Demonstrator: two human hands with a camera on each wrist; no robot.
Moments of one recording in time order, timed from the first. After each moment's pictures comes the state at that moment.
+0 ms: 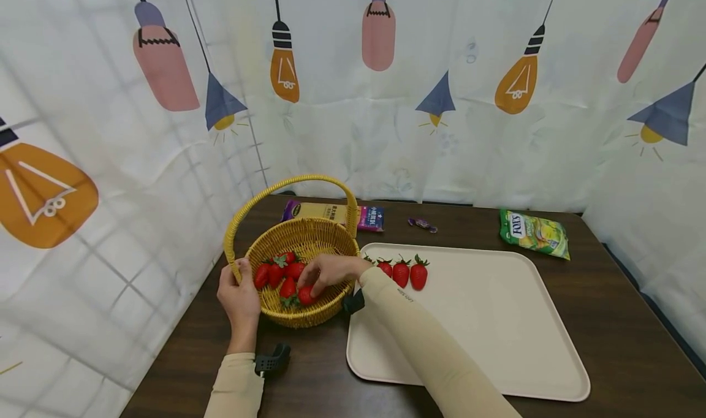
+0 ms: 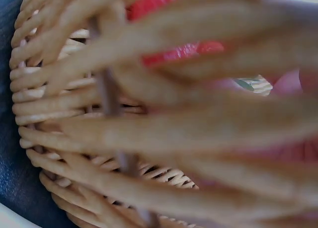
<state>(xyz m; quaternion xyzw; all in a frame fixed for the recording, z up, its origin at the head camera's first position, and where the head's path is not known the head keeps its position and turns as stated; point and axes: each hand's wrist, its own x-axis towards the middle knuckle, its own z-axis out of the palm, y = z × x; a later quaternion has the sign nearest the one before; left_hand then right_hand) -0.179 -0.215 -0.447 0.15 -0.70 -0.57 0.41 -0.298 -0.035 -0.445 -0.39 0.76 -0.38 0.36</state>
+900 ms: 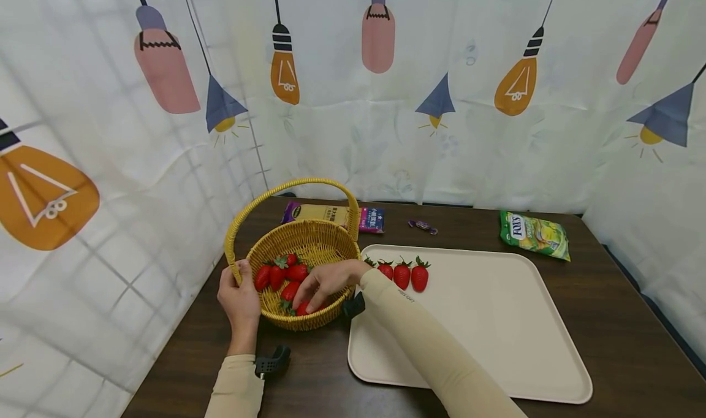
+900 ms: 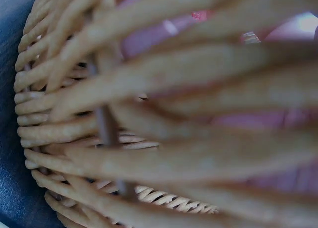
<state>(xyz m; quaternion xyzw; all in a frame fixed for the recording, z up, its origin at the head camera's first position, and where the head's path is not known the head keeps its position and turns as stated) -0.197 -0.231 -0.475 0.16 -0.70 -0.56 0.41 -0.291 -0.037 -0.441 -0.46 0.69 -0.32 0.46</state>
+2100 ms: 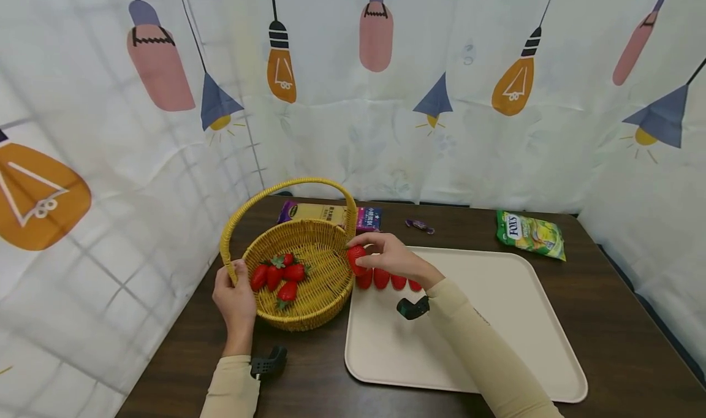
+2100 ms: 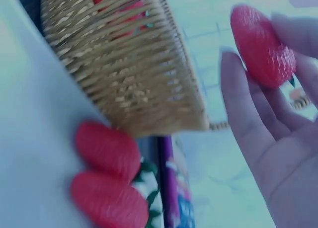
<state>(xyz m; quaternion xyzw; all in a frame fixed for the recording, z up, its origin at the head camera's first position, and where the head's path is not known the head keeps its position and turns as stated) -0.195 -0.229 -0.470 0.16 -0.70 -0.56 0.40 -0.274 0.085 -0.414 -0.30 0.76 -0.55 0.17</state>
